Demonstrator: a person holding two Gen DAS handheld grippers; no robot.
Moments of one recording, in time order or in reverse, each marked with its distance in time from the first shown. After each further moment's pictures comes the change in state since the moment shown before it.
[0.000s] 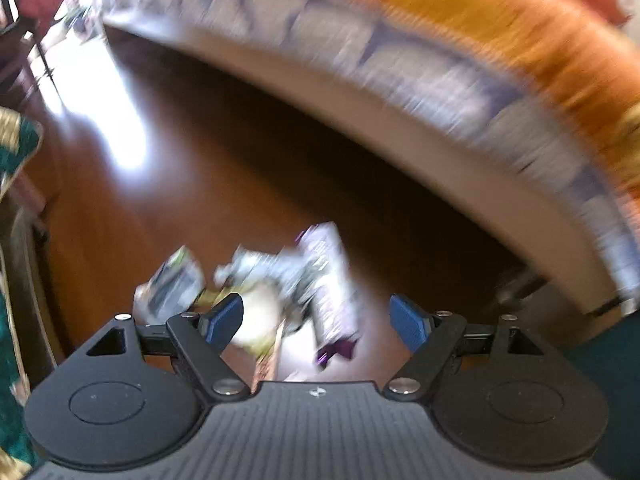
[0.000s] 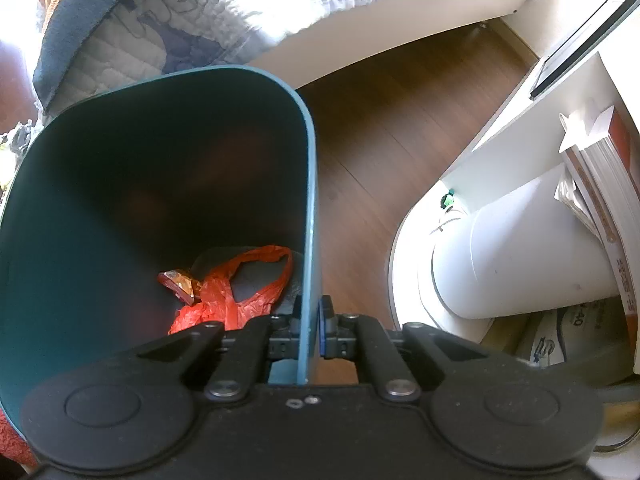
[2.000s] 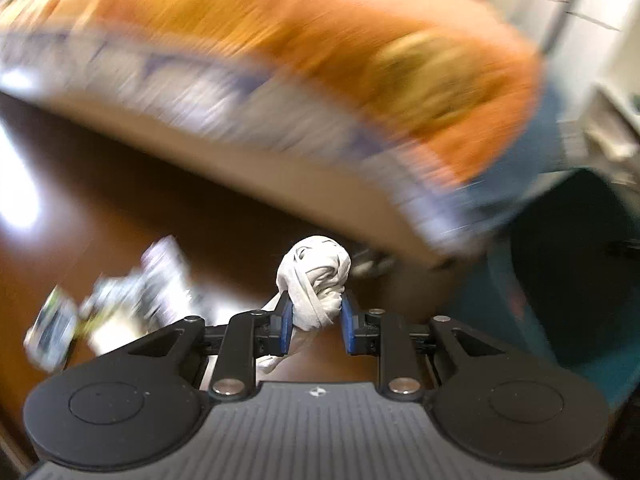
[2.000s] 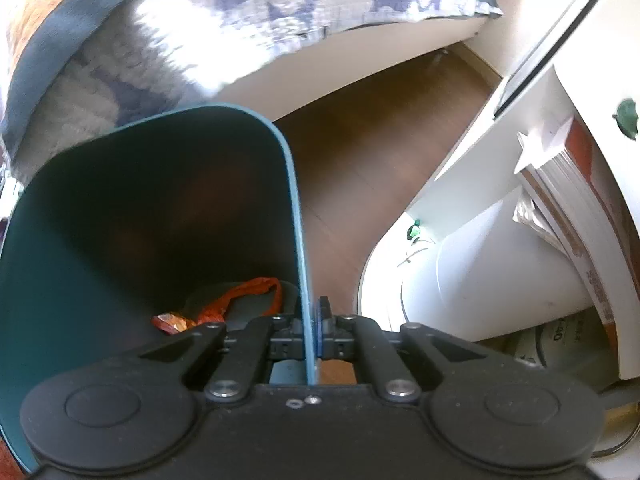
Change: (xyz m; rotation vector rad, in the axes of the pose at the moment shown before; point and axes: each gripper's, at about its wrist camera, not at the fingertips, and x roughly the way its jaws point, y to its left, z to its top) left arm -0.070 -0.126 -0.014 0.284 -0.048 -0.379; right arm -0.005 -0.012 -0.003 0.086 -0.133 -0.078
